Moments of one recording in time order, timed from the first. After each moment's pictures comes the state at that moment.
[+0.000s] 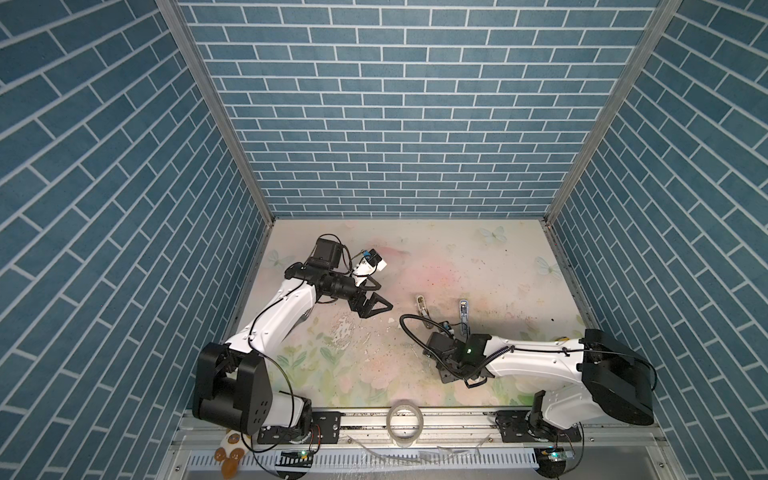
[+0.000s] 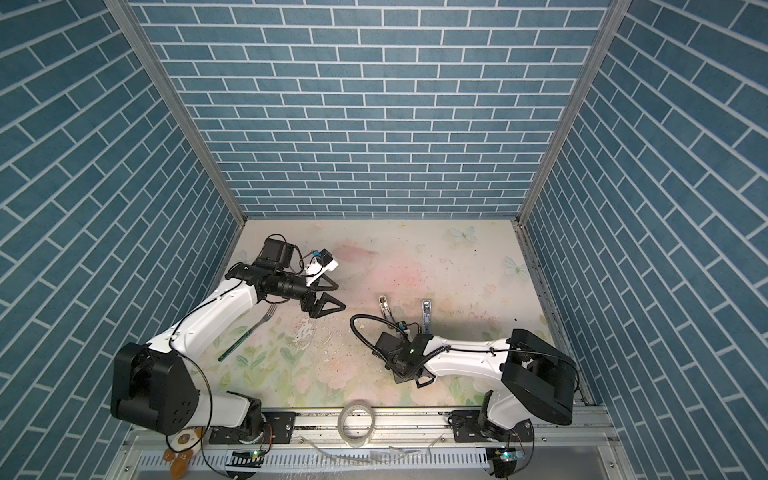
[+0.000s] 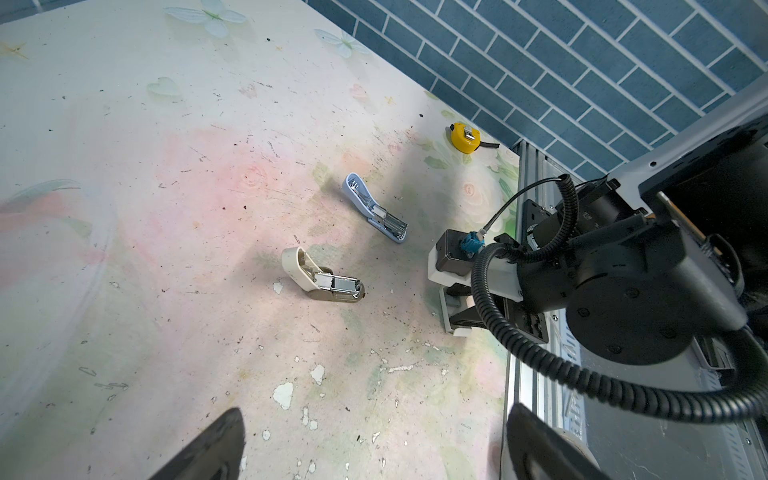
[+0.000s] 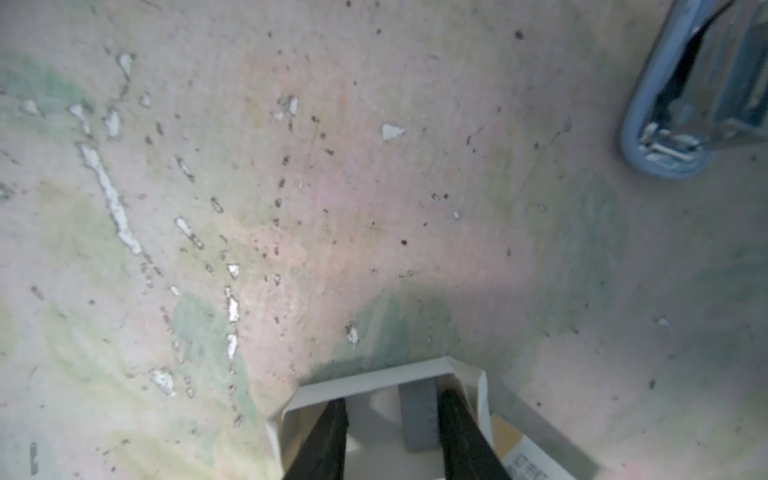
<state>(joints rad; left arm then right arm) -0.27 1.40 1.09 -0.71 0.91 0.48 1.18 1.47 0.72 -0.63 0.20 0.83</state>
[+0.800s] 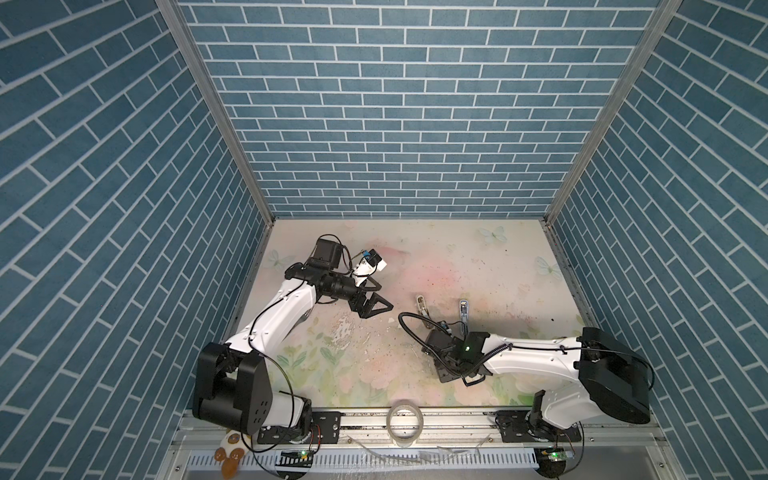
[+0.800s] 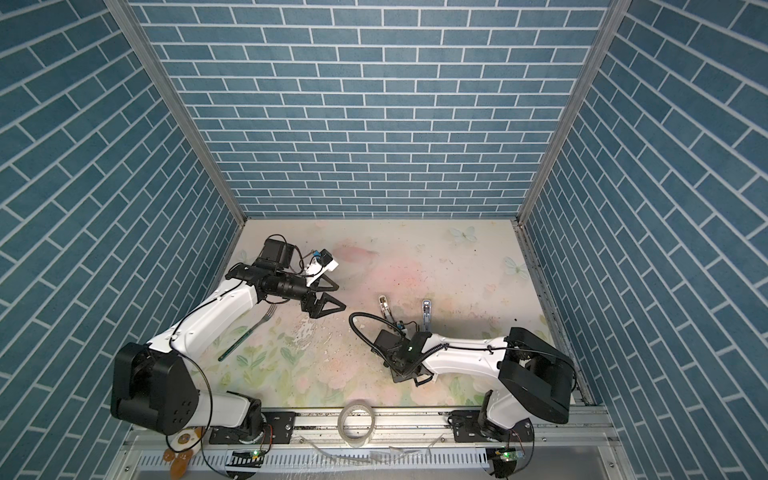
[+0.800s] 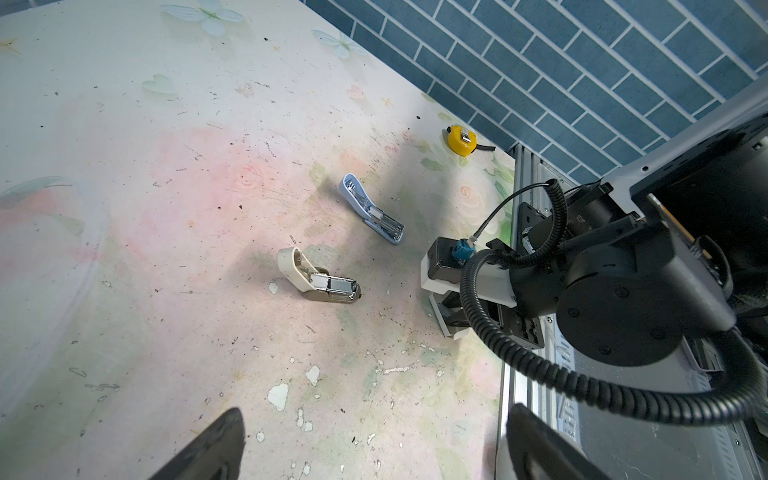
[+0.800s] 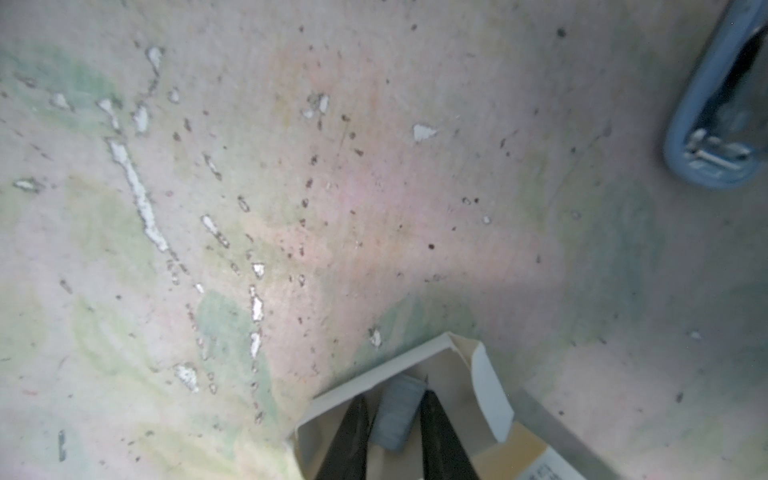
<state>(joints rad) -0.27 1.40 1.08 -0.71 0.92 0.47 1.17 1.49 0.74 -0.63 0.17 0.81</state>
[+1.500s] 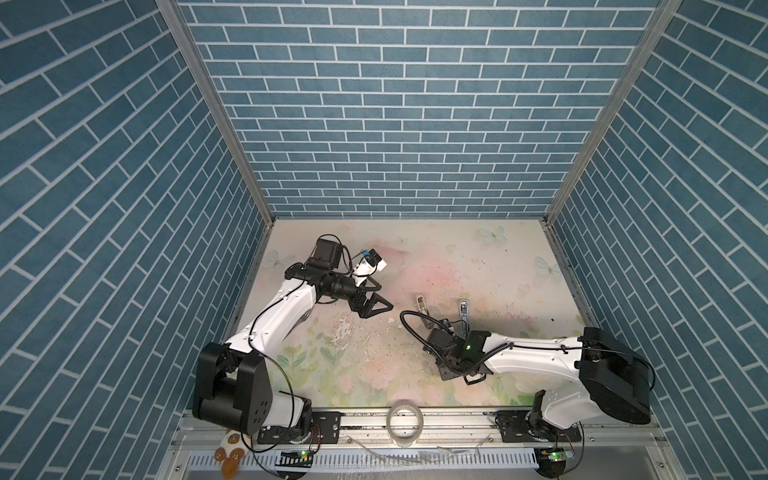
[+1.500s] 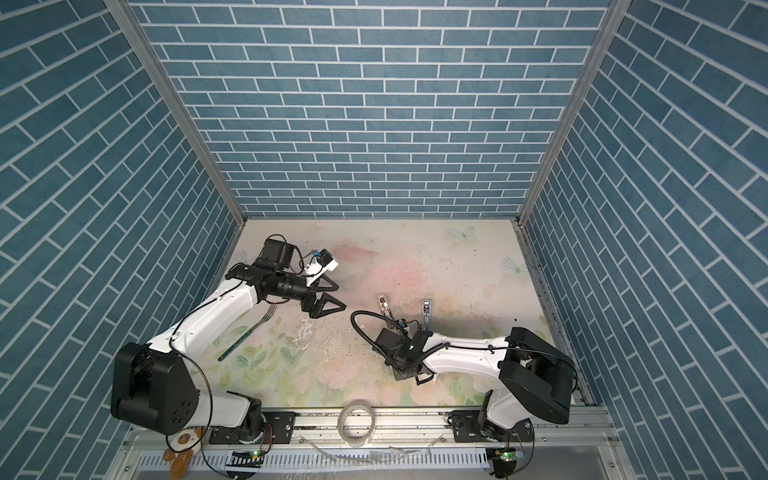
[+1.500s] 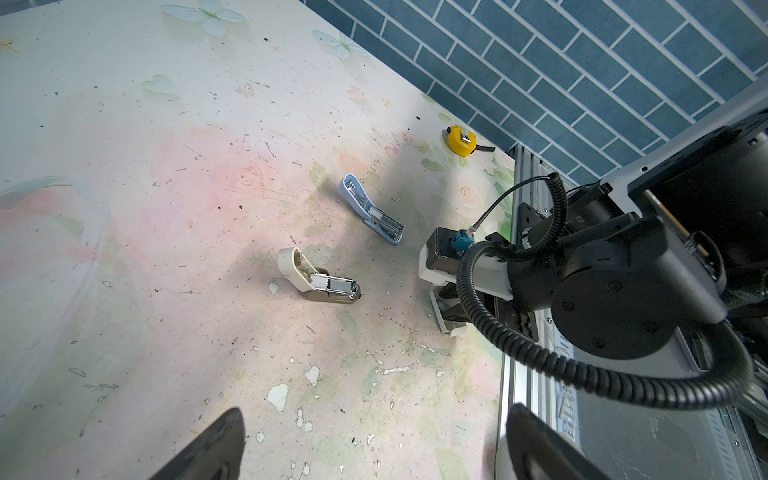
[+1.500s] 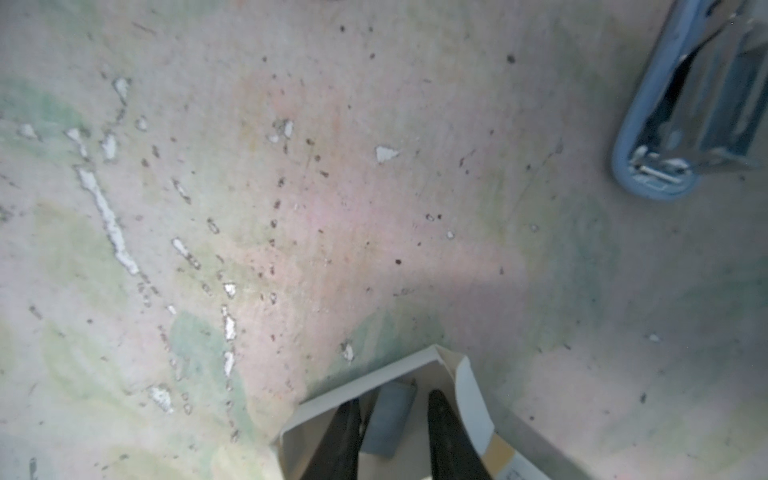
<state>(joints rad) -0.27 1.40 1.08 -0.71 0.92 0.46 1.16 1.48 0.74 -0.65 0.21 0.81</state>
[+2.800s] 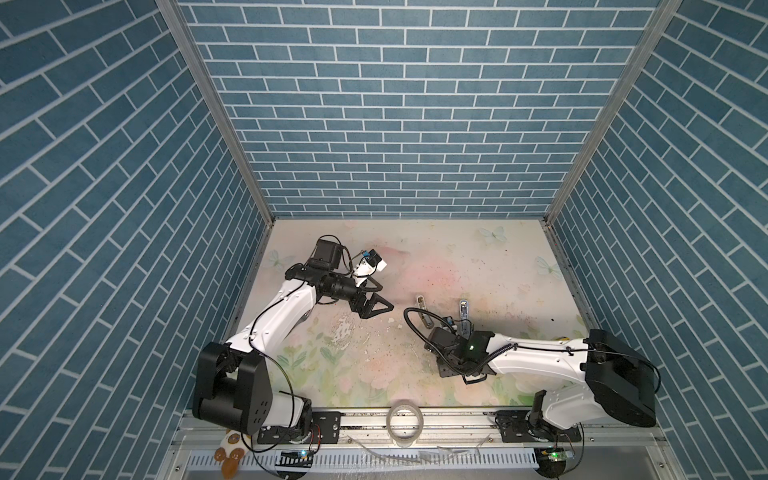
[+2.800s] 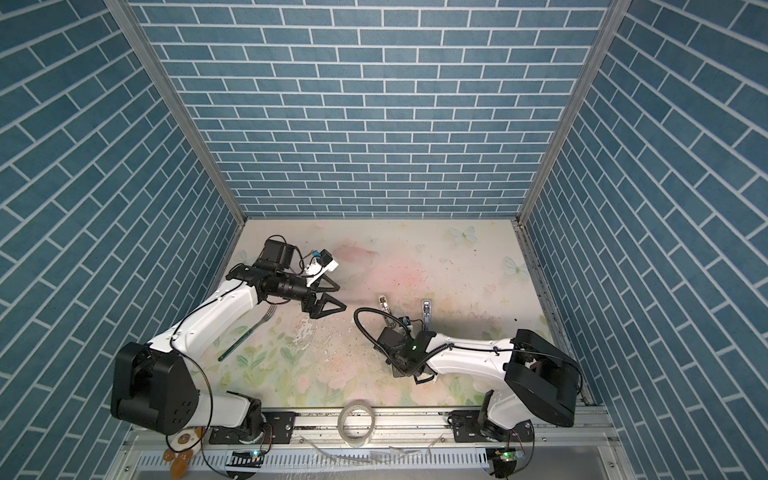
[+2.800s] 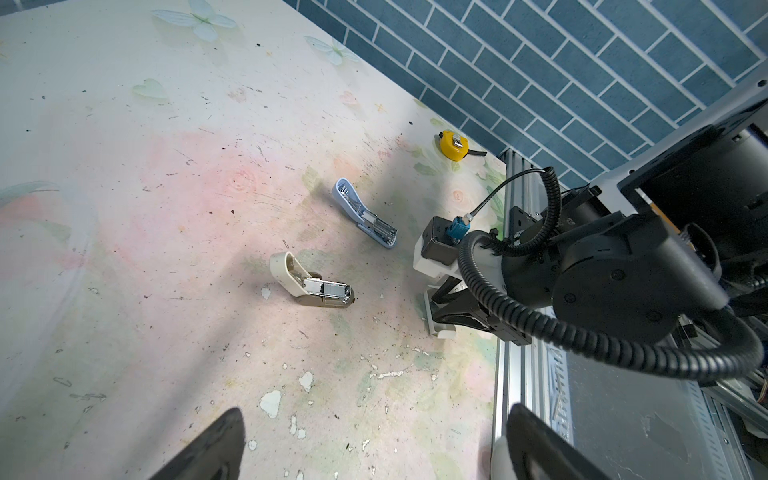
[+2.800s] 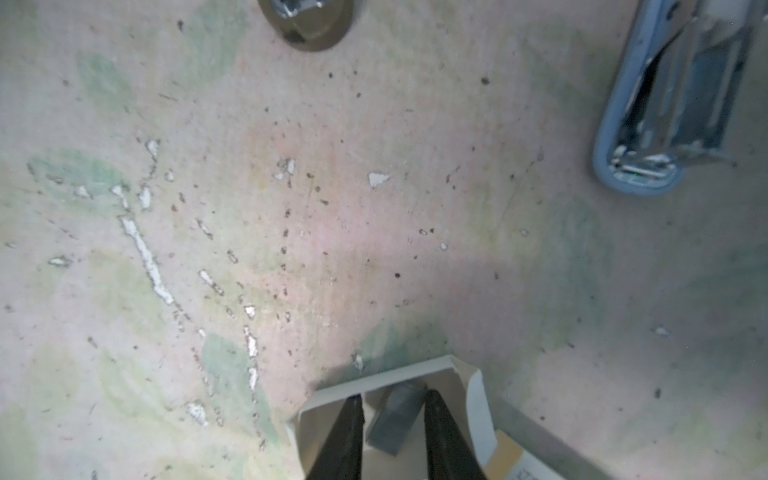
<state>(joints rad) -0.27 1.40 1.07 -0.69 0.95 0.46 1.15 1.46 0.73 -0.61 0.21 0.90</state>
